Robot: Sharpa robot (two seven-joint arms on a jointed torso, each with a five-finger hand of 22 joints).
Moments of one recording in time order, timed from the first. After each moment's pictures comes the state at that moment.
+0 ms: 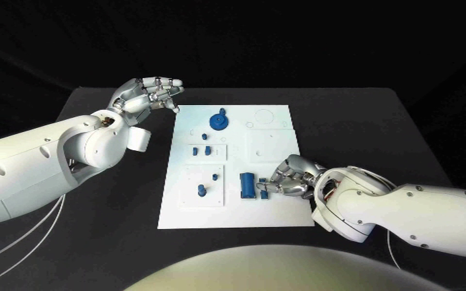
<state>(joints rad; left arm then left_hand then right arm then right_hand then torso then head) 1.13 -0.88 -0.01 1.43 -0.09 -0.13 0.39 1.39 -0.15 0.51 0.01 0.24 0.80 0.20 0.36 0.22 0.82 0.15 0.51 0.11 1.01 0.07 1.05 0.33 0.17 0.99 0.15 0.79 0.49 0.97 -1.01 -0.17 1.92 -1.13 -0.52 -0.51 1.05 -0.15 0.09 0.29 0.35 1.12 0.03 0.37 0.66 1.47 -0.04 1.47 1.31 1.47 -0.09 1.56 1.31 0.07 1.46 0.02 1.28 1.31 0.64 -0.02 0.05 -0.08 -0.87</state>
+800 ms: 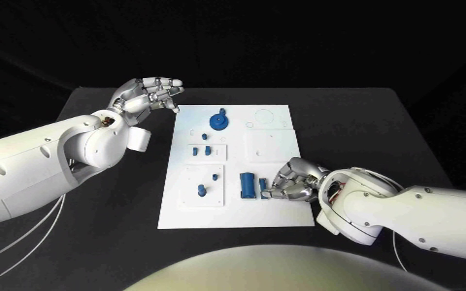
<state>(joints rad) 1.13 -0.88 -0.01 1.42 -0.09 -0.13 0.39 1.39 -0.15 0.51 0.01 0.24 0.80 0.20 0.36 0.22 0.82 0.15 0.51 0.11 1.01 0.07 1.05 0.33 0.17 0.99 0.15 0.79 0.49 0.97 -1.04 -0.17 1.94 -1.13 -0.47 -0.48 1.18 -0.16 0.10 0.29 0.35 1.12 0.02 0.37 0.66 1.46 -0.04 1.47 1.31 1.47 -0.09 1.56 1.31 0.07 1.47 0.02 1.28 1.31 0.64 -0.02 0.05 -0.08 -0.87</state>
